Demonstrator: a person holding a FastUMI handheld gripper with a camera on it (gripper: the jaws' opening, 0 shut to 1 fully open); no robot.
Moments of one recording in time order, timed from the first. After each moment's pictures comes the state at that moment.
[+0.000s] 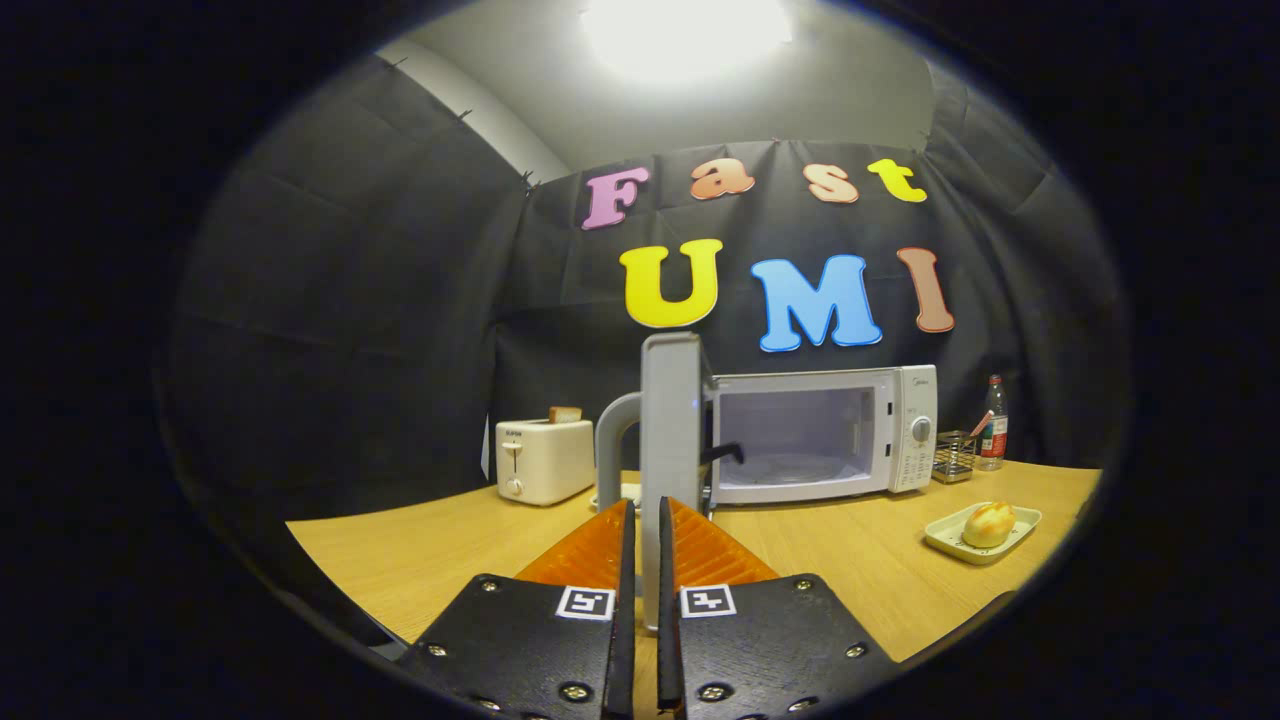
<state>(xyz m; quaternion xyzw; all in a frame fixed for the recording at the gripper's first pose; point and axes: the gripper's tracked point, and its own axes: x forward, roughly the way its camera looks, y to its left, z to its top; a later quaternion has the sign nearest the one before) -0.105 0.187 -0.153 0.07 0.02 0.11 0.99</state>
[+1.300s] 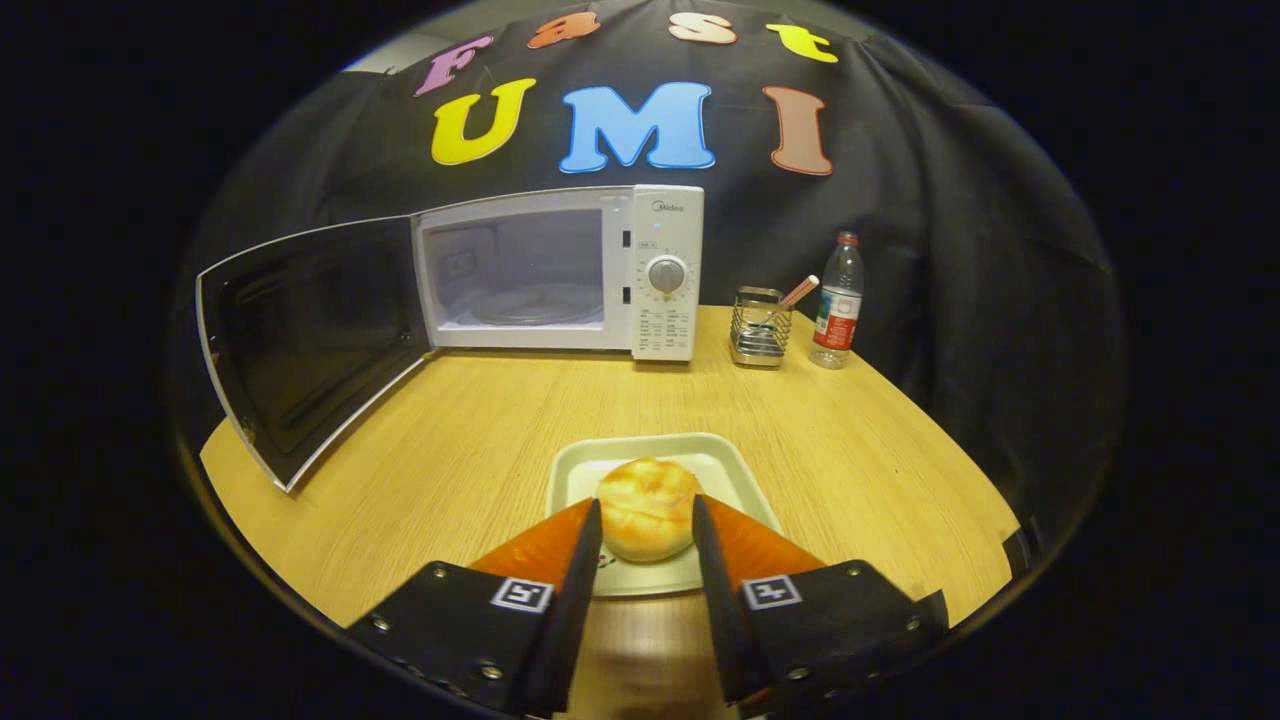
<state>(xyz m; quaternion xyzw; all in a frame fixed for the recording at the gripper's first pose) -0.056 -0.151 -0.285 0.01 0.33 -0.01 0.94</state>
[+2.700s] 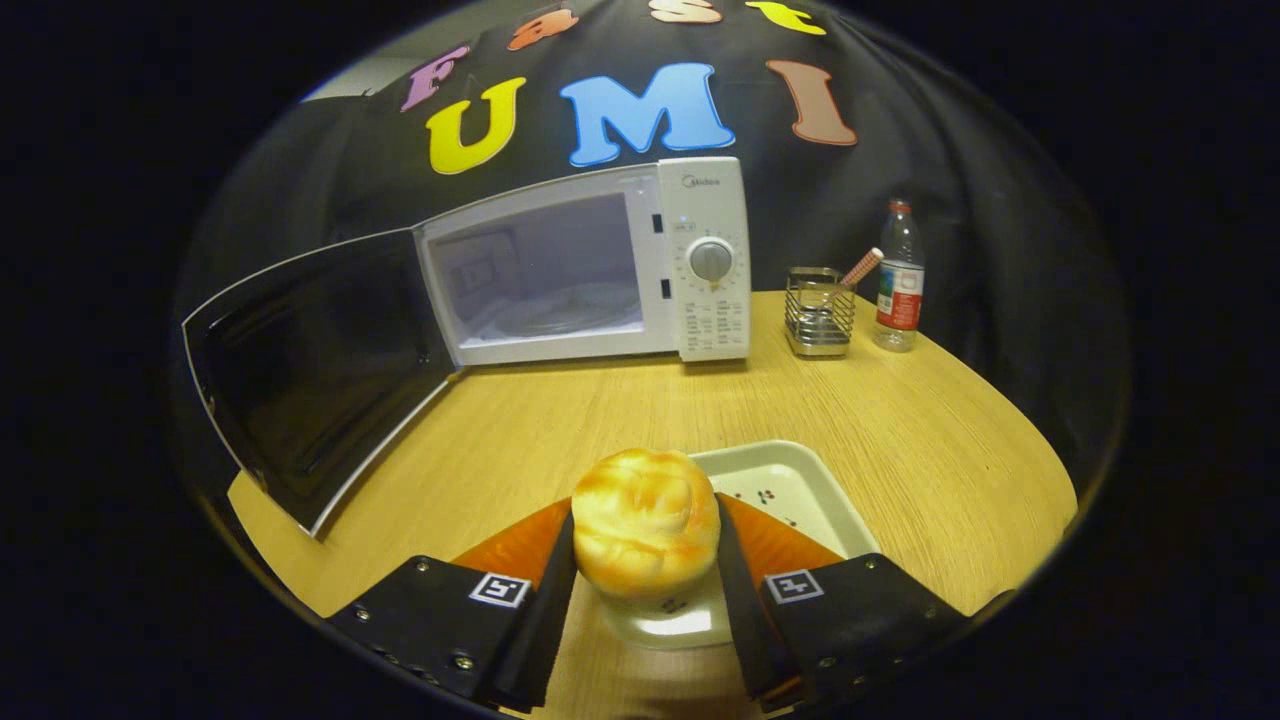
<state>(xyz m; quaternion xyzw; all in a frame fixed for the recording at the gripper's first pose) -0.001 -0.095 -0.302 0.09 0.32 0.06 0.94</state>
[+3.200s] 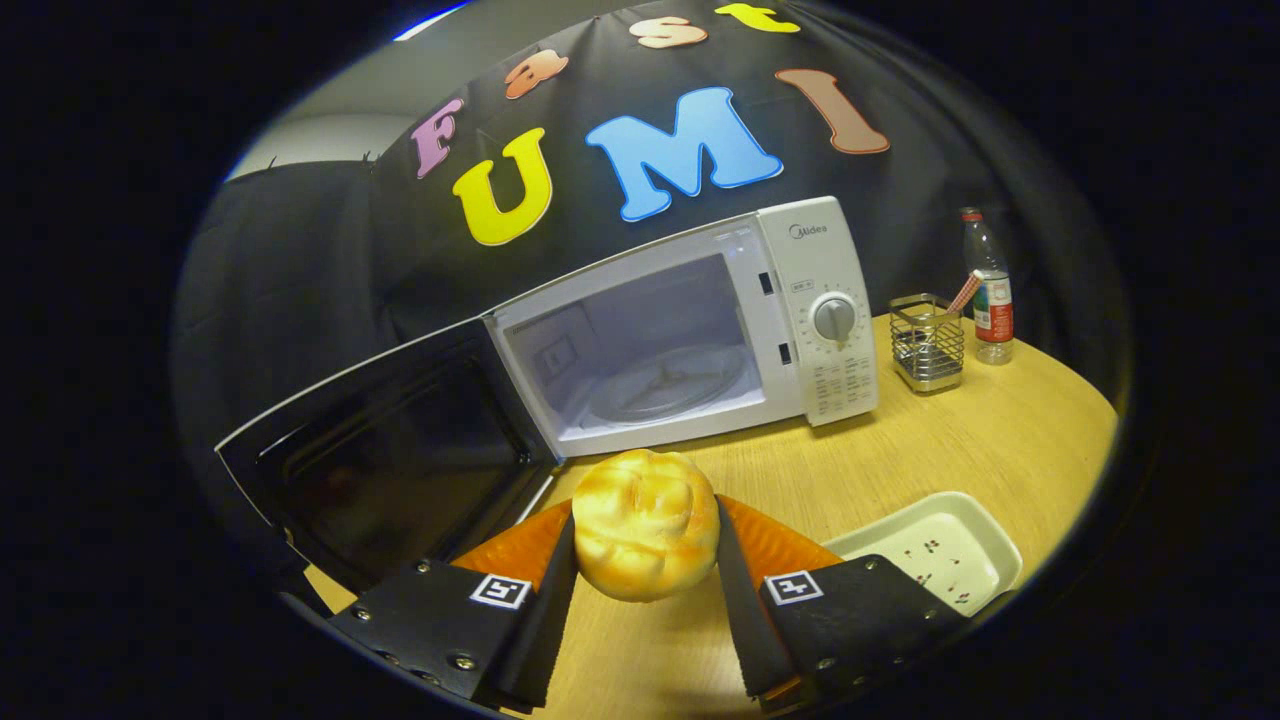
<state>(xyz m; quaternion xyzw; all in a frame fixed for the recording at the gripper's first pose) 0.064 -0.003 -0.258 0.21 0.25 0.11 0.94</state>
